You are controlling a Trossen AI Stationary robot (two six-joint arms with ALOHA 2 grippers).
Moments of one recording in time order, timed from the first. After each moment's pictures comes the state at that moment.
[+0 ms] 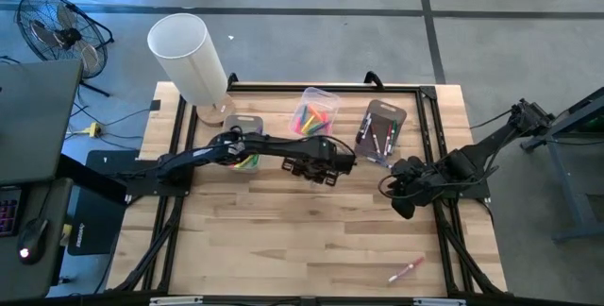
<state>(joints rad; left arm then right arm) 0.02 2.48 2.23 -1.38 -0.09 -1.28 0.54 0.90 0.69 -0.83 0.33 1.05</state>
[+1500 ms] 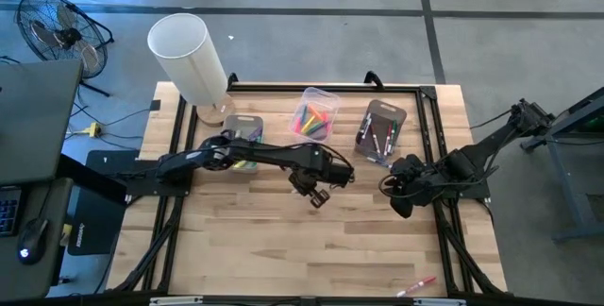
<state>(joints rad) -0.09 2.36 2.25 -1.53 -0.02 -0.84 0.54 0.90 0.69 -0.79 0.39 1.01</state>
